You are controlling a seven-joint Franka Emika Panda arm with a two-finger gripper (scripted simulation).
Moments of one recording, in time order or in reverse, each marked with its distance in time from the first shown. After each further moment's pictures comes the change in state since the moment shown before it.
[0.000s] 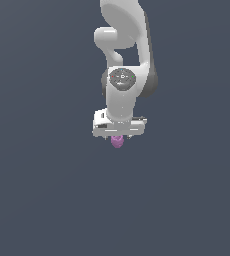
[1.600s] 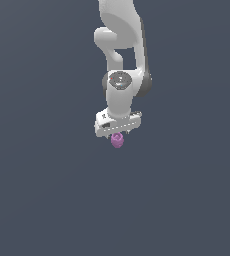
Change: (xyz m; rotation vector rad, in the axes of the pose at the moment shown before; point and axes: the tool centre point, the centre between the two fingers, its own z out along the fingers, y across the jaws) arm -0.037 -0.005 0.036 0.008 0.038 -0.241
